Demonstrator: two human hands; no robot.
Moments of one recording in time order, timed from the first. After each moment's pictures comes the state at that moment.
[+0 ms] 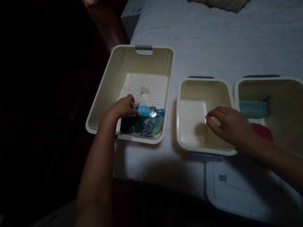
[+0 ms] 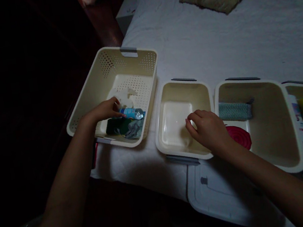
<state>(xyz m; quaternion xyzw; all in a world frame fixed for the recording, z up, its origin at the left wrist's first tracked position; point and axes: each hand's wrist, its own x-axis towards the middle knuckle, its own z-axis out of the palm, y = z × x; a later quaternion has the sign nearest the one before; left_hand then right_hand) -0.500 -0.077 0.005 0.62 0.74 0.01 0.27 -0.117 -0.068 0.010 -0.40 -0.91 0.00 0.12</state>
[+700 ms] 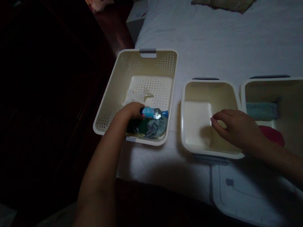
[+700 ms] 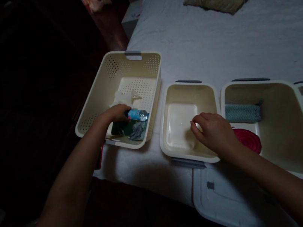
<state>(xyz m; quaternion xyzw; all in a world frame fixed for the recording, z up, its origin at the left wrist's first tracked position) -0.491 -0.059 -0.010 0.71 0.65 -0.18 0.23 -0.117 -0.069 0.010 -0.40 -0.91 0.01 0.11</state>
